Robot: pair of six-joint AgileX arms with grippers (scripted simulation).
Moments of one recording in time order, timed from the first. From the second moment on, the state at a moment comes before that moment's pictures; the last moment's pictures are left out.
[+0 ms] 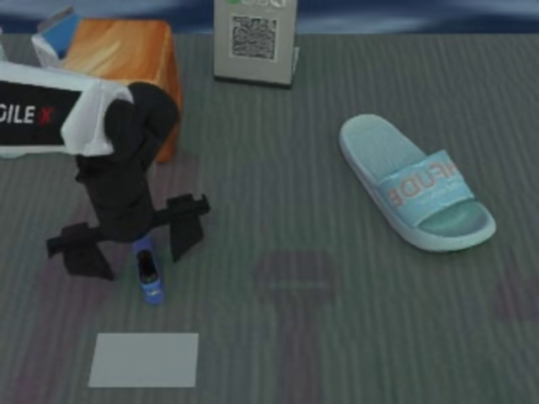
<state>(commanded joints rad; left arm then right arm) -0.37 2.01 1.22 -0.78 0.00 -0.67 0.00 0.00 0.00 0.00 0.00 0.00</state>
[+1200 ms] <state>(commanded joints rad) -0.37 2.00 1.25 -0.82 0.00 -0.67 0.00 0.00 0.00 0.00 0.00 0.00</state>
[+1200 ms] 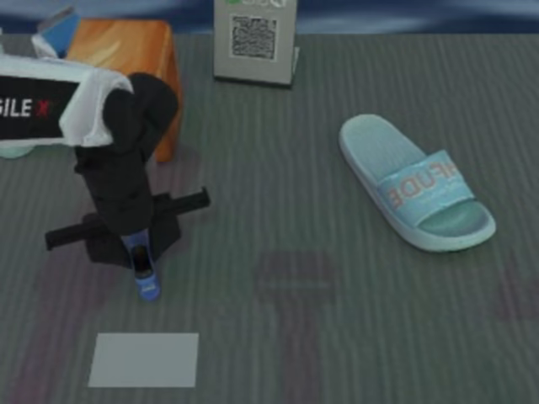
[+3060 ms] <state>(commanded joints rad) -0.50 1.58 1.13 -1.16 0.00 -1.95 0.00 0.00 0.00 0.00 0.00 0.00</state>
